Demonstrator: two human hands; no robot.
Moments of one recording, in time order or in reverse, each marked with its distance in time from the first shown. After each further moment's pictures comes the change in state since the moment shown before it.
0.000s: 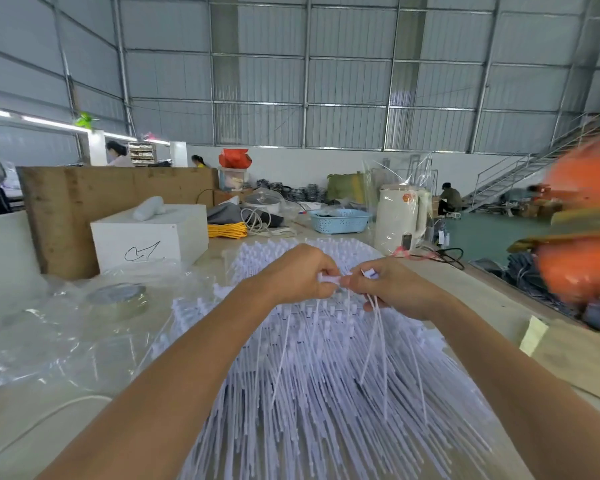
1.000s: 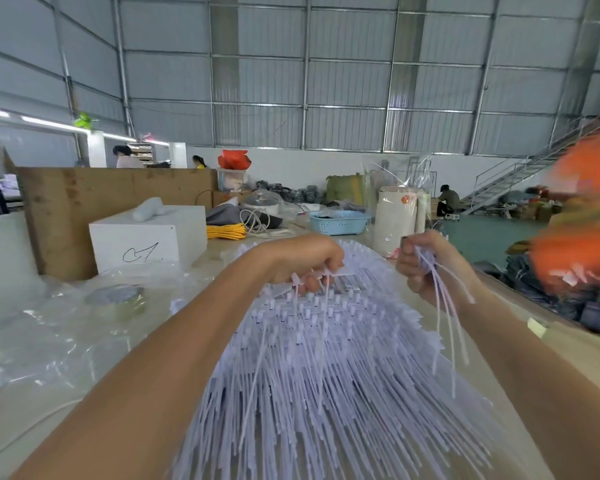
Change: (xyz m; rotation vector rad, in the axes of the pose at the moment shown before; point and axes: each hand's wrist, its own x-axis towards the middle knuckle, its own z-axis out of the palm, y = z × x) left_hand -0.002 0.036 -0.043 -0.656 -0.301 -0.395; right_hand -0.013 0.002 -0.046 0.782 0.159 0.080
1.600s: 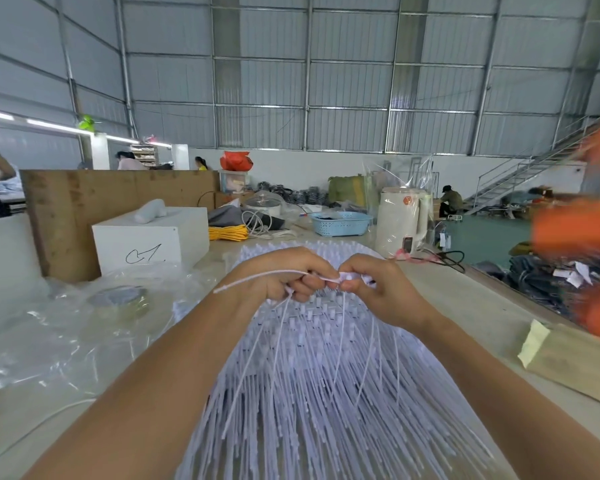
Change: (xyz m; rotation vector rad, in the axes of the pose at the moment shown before) left_hand 0.015 -0.030 -0.004 -0.282 -0.158 0.012; right_hand 0.008 0.044 0.042 -1.117 -0.166 -0.722
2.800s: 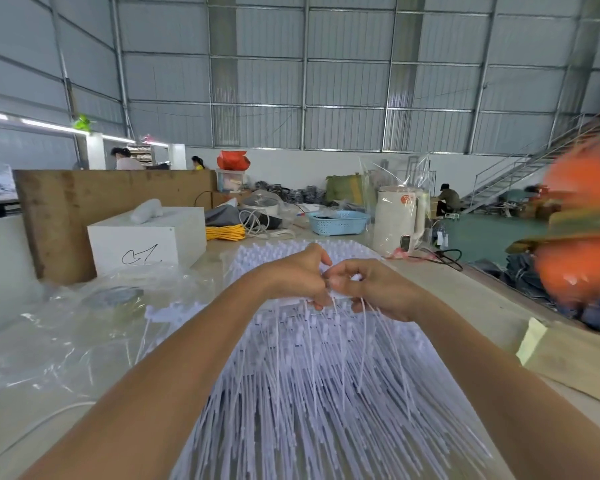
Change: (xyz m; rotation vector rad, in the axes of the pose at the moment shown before) left_hand 0.010 -0.007 0.007 0.462 0.187 0.053; right_hand 0.013 0.003 -0.002 0.500 -0.219 0.519
